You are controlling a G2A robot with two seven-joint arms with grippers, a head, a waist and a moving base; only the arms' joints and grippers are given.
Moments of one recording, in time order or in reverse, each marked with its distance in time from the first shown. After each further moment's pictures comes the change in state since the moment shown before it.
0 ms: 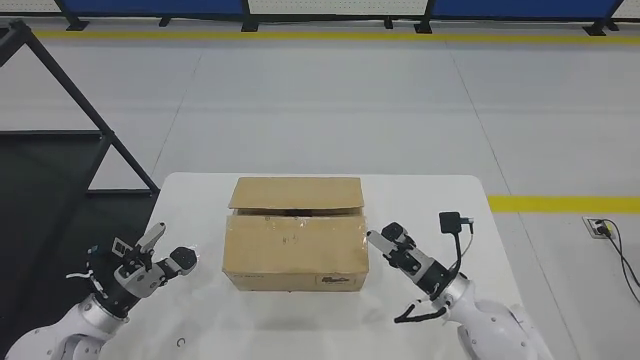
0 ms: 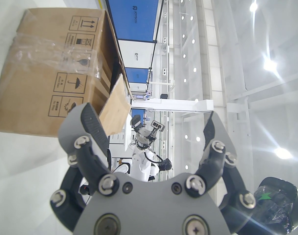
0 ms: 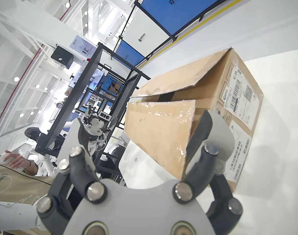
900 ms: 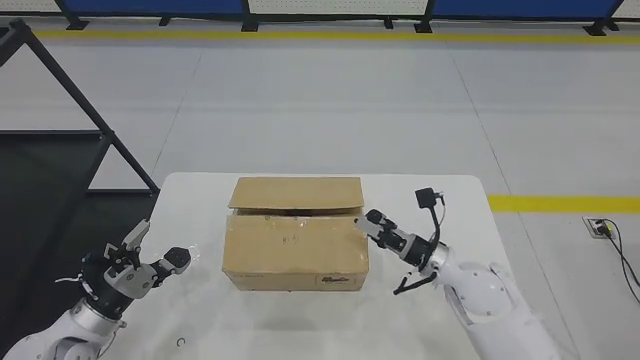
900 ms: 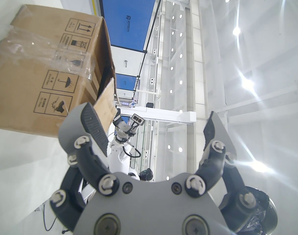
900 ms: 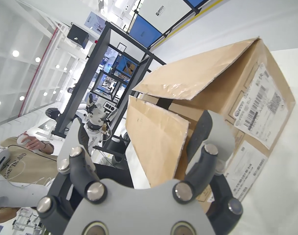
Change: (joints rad) left arm 0.044 0.004 -0.015 -0.037 -0.139 0.072 0.089; right arm 0.289 -0.025 -0.110 0.399 0.216 -0.246 0.205
